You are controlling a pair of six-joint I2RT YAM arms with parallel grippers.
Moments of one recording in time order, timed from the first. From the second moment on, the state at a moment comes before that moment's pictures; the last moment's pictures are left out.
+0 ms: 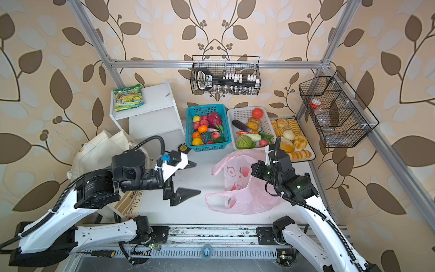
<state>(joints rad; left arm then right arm) -0.93 0.94 1.37 -0.77 0.25 -0.04 0.38 0.79 0.91 -0.78 -0.09 0.74</state>
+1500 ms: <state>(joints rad) -0.51 1.81 1.79 -0.84 -0.02 -0.20 0.02 0.68 0.93 -0.80 -0.51 0.67</state>
